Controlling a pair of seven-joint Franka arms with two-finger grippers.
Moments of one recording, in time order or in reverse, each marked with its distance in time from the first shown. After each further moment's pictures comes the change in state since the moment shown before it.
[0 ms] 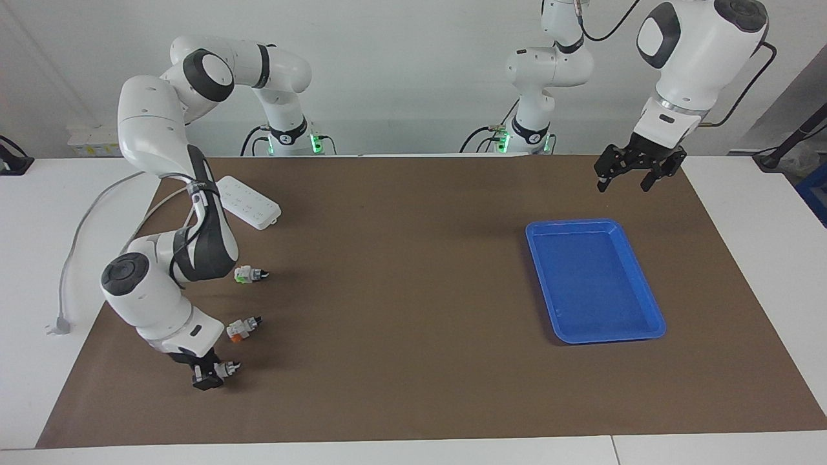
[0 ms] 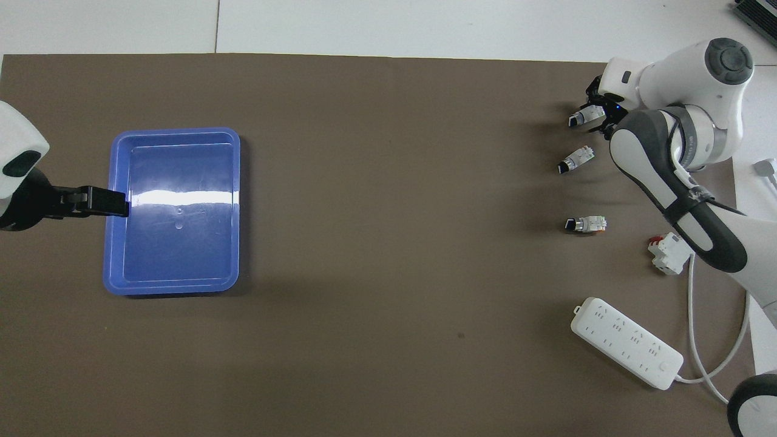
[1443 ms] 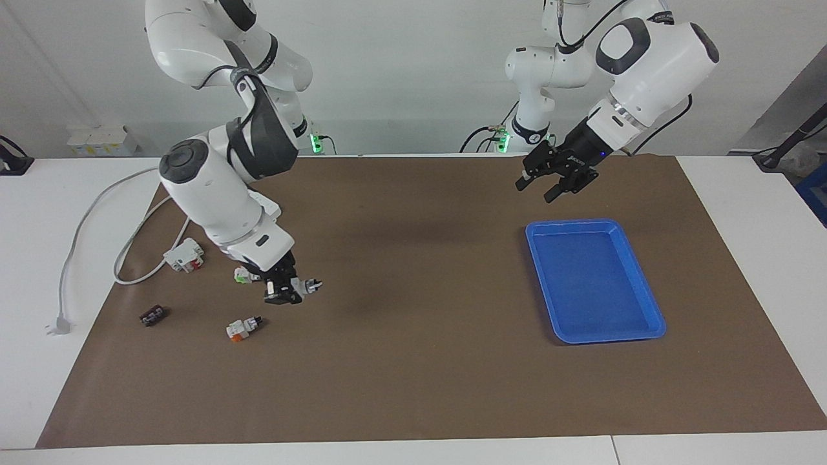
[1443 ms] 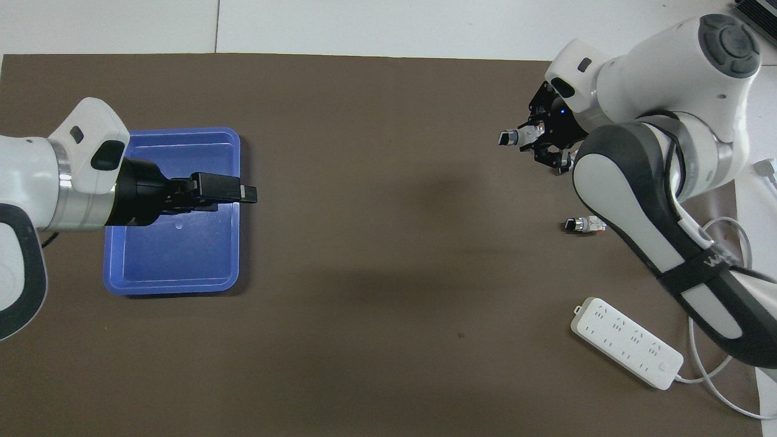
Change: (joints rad) left arm -0.151 0.019 -0.011 -0.082 -0.576 0.215 -0.002; right arm 0.105 -0.467 0.055 -0.309 0.428 -0.119 0.447
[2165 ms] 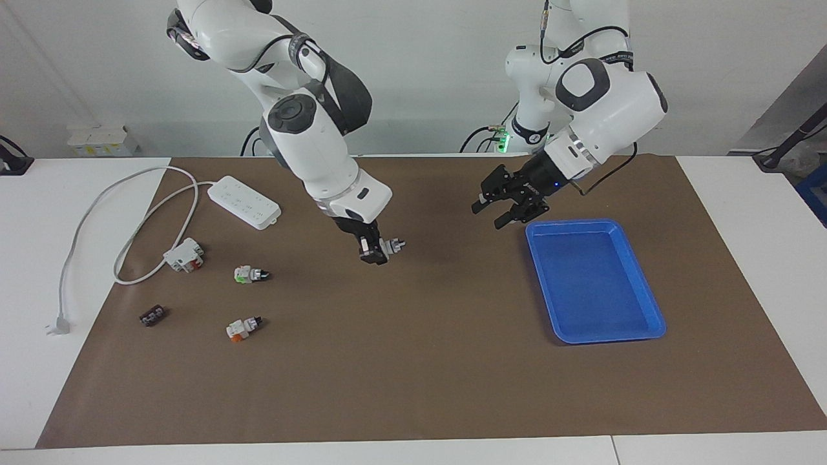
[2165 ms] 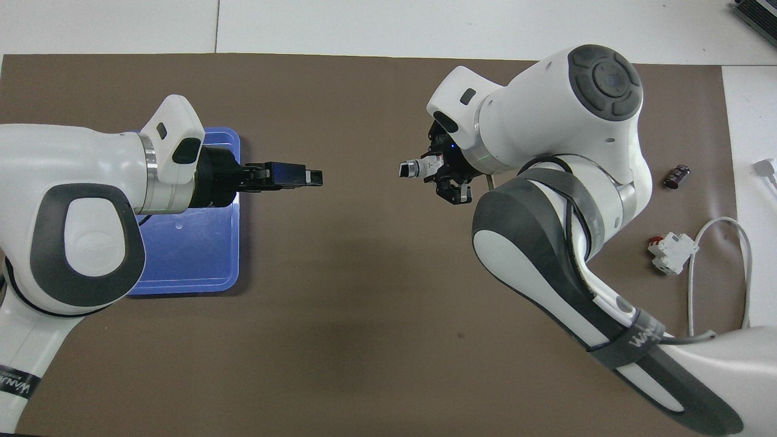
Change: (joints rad) left arm -0.090 0.119 0.002 -0.001 -0.300 0.165 0.284; right arm 0.090 -0.027 0.173 -0.008 0.009 0.011 0.216
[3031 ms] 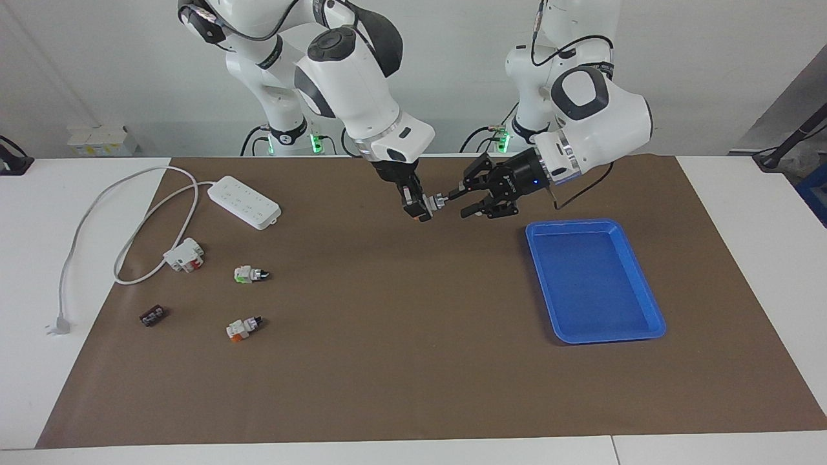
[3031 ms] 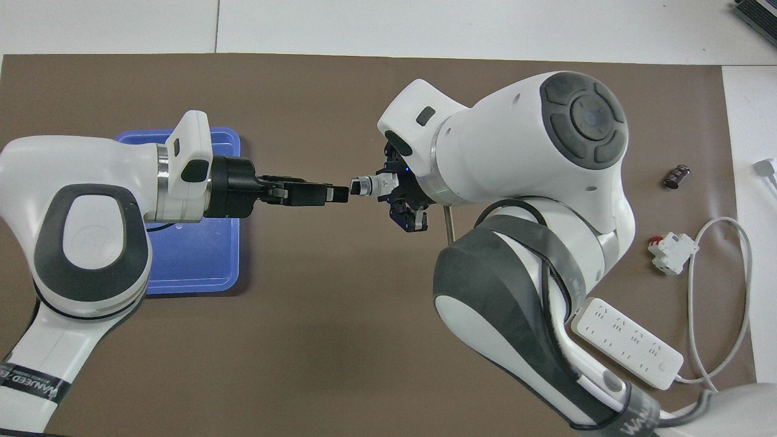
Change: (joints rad) left arm 0.017 0.002 0.009 -0.018 -0.226 -0.155 0.268; right arm 0.085 -0.110 -0.037 -0.005 0.140 0.021 0.079
